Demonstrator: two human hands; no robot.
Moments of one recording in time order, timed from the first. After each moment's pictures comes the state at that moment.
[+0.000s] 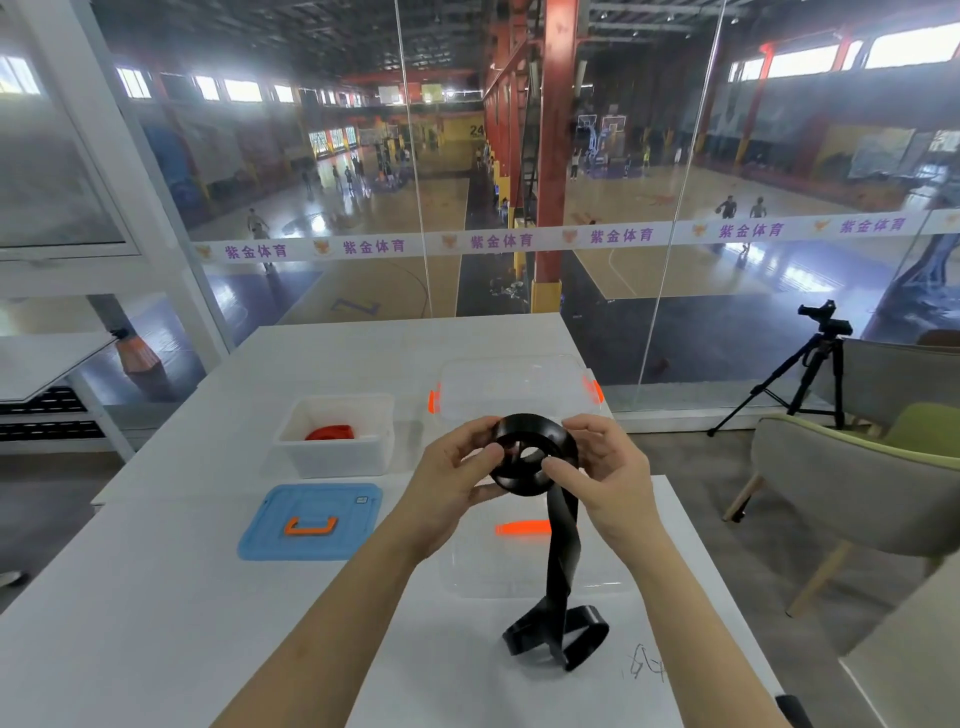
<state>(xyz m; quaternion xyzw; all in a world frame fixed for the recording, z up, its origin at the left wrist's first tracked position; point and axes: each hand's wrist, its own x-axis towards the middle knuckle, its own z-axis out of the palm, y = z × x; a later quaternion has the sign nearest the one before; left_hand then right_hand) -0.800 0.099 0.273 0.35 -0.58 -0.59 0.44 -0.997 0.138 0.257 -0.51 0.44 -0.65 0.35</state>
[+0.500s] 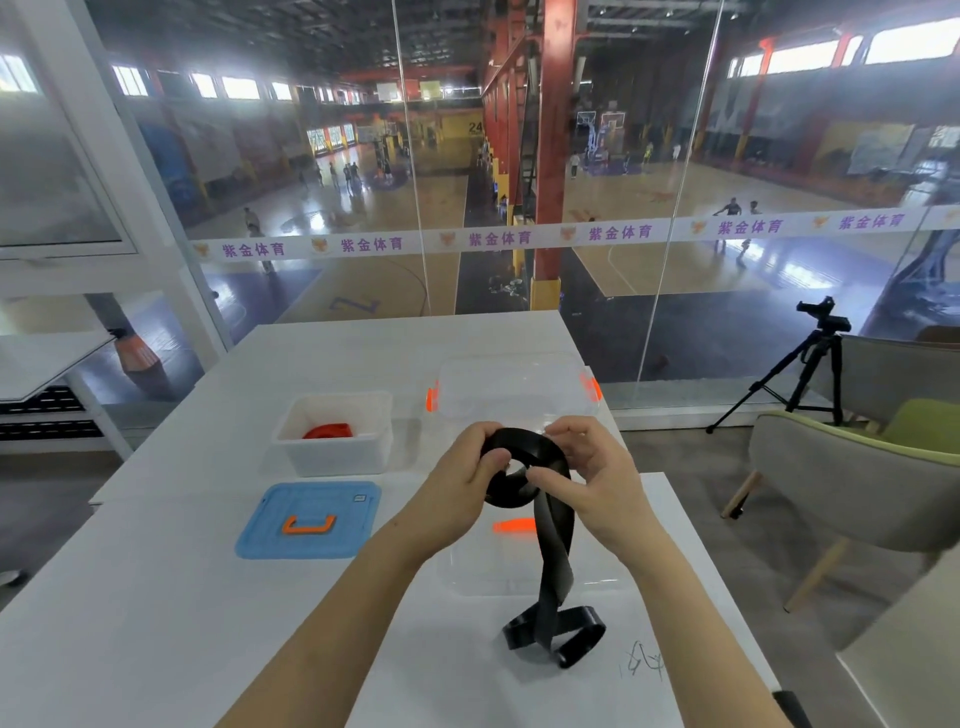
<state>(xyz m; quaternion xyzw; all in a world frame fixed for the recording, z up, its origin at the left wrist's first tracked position) -0.808 0.096 0.270 0.44 -0.74 -0.39 0.33 -0.998 0.142 0.261 -0.58 0.48 -0.57 0.34</state>
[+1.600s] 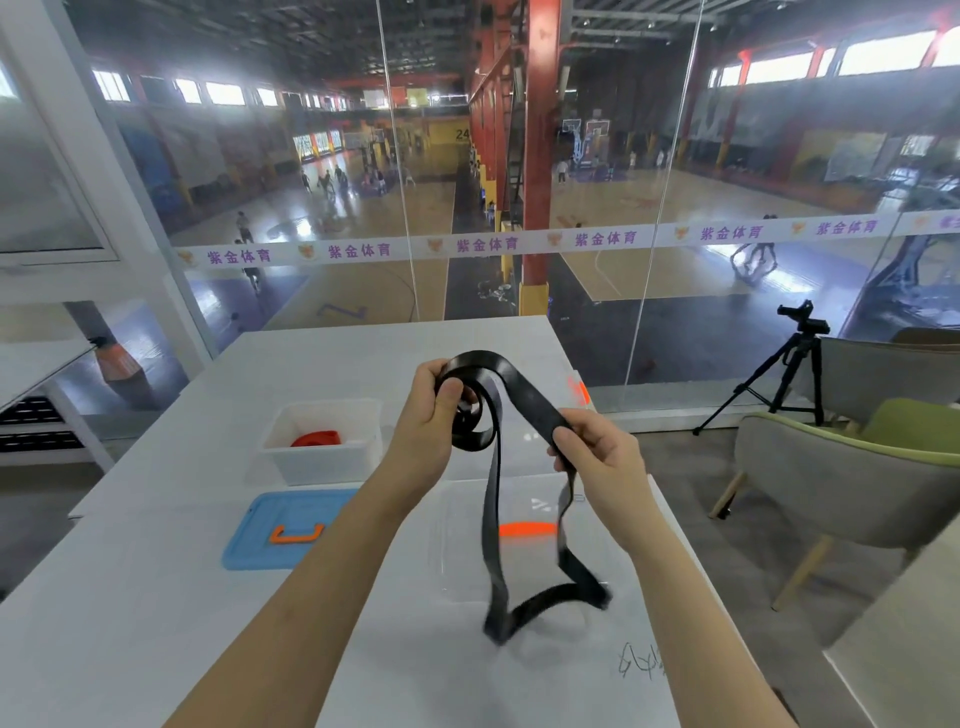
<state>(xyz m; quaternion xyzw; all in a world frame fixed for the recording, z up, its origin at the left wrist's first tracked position) -0.811 0.076 0.316 0.43 -0.65 -0.38 0.50 -1.014 0.132 0.271 -0.52 0.49 -0.60 0.35</state>
